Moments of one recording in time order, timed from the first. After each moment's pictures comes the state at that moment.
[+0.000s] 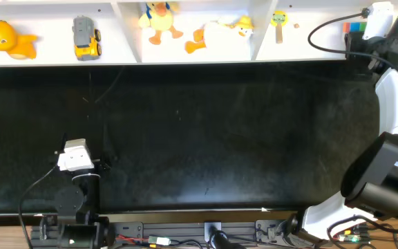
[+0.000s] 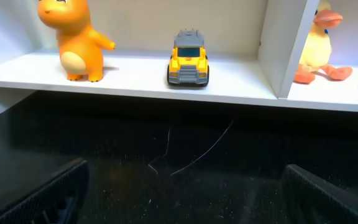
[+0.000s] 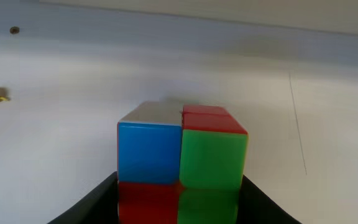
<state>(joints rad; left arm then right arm) -0.02 0.02 0.01 -0.07 -0.16 -0.02 -0.40 1.84 1.44 -0.34 -0.26 -0.36</state>
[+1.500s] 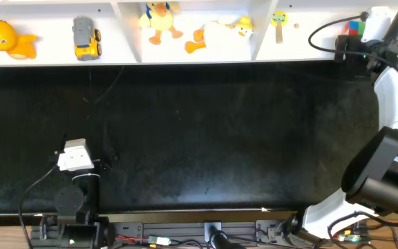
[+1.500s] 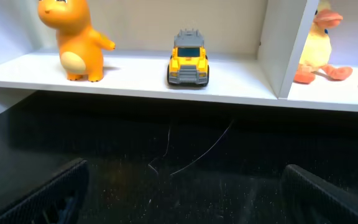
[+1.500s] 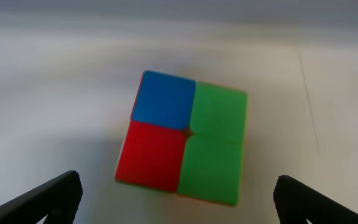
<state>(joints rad) -0.02 0.02 0.01 -0.07 -0.16 -0.02 -0.40 1.87 1.45 -0.38 -0.22 -0.33</state>
